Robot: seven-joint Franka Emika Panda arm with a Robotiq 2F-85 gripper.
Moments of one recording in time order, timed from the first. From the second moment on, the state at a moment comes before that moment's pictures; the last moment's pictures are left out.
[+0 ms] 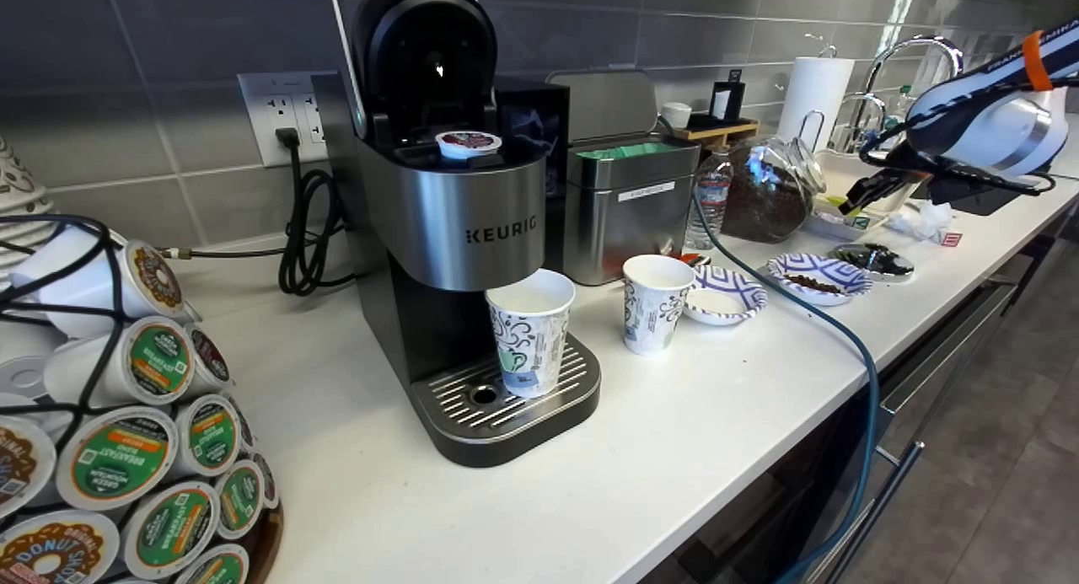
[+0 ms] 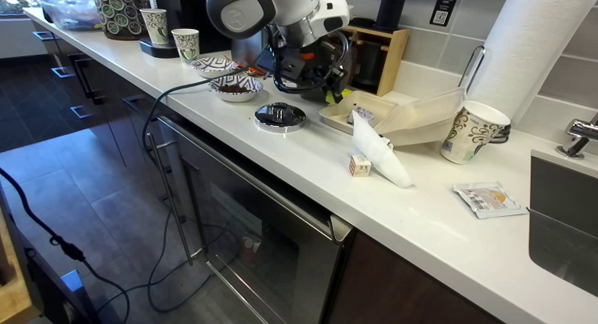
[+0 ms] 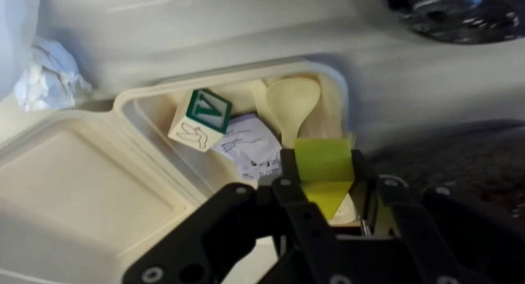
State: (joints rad) arm -0.57 0.61 0.09 -1.72 0.32 2.94 -0.65
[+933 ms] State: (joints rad) arm -0.70 0.61 0.17 -1.67 0.14 2.95 -0.48
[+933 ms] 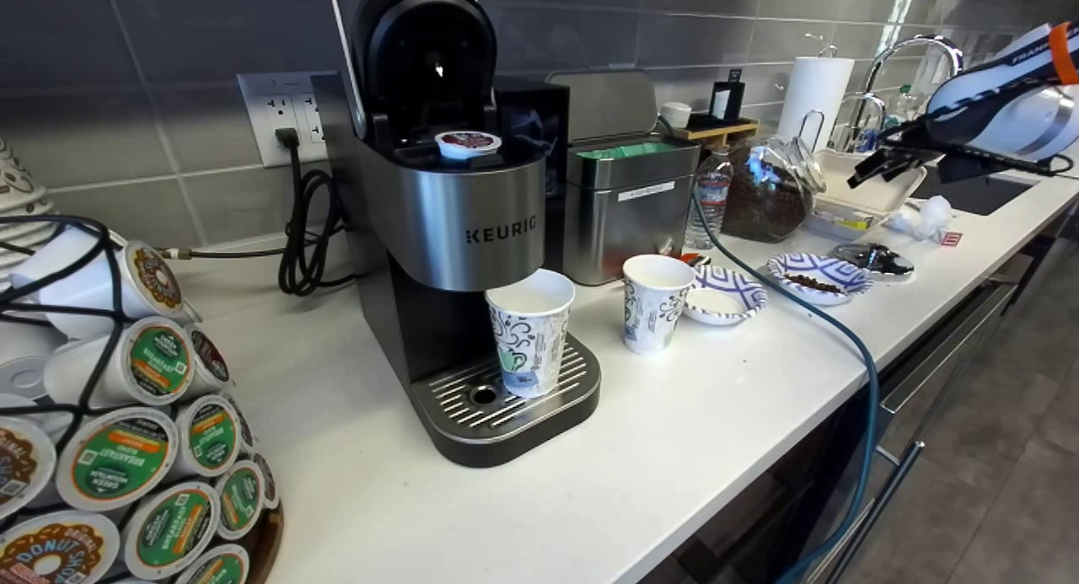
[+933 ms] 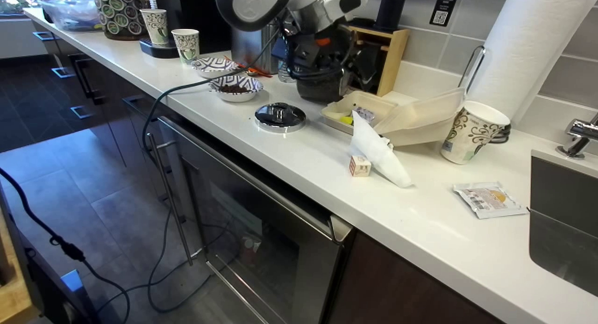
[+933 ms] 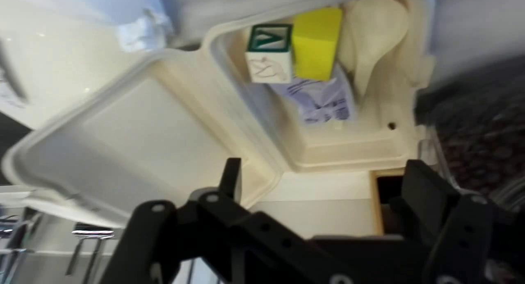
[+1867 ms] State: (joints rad) arm -0.57 0.57 -0.25 -1.65 0.04 2.45 -0.24
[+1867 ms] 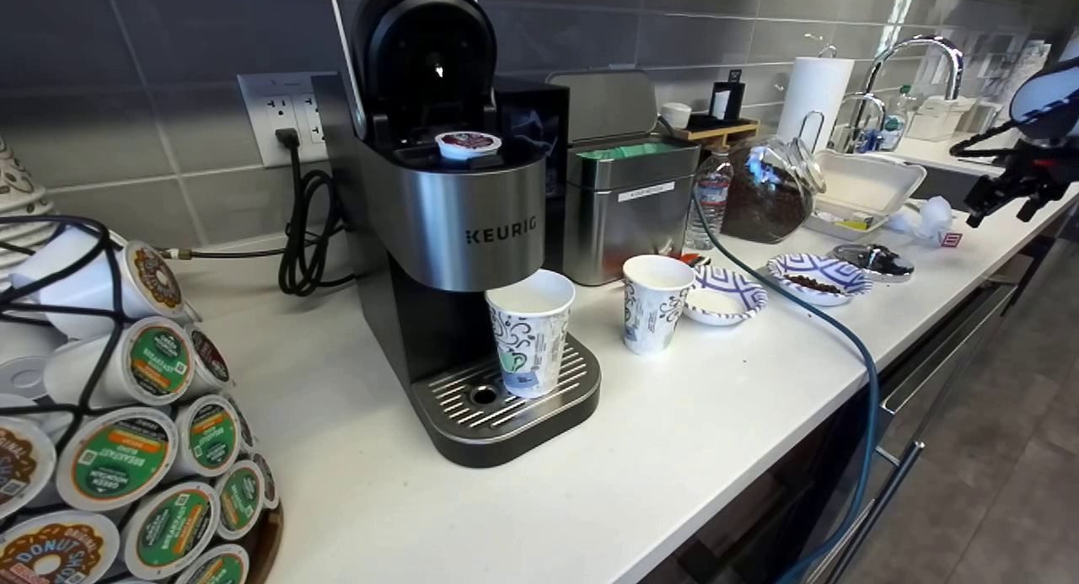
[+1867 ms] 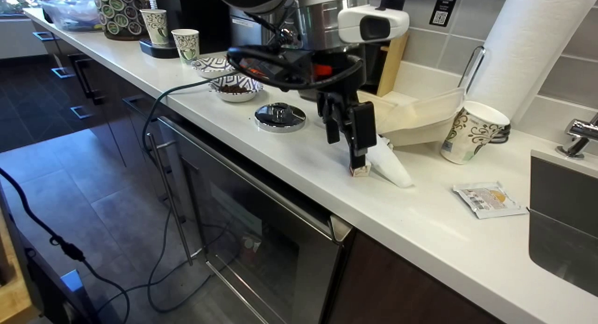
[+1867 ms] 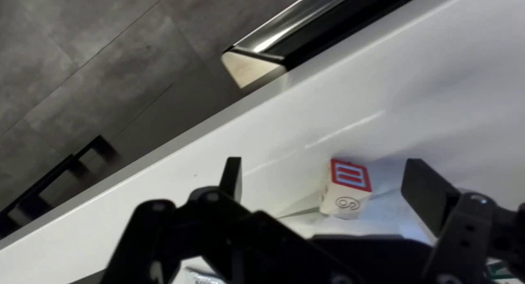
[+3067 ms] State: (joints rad) arm -0.65 0.71 -0.16 -1.51 0.22 2.51 -0.22
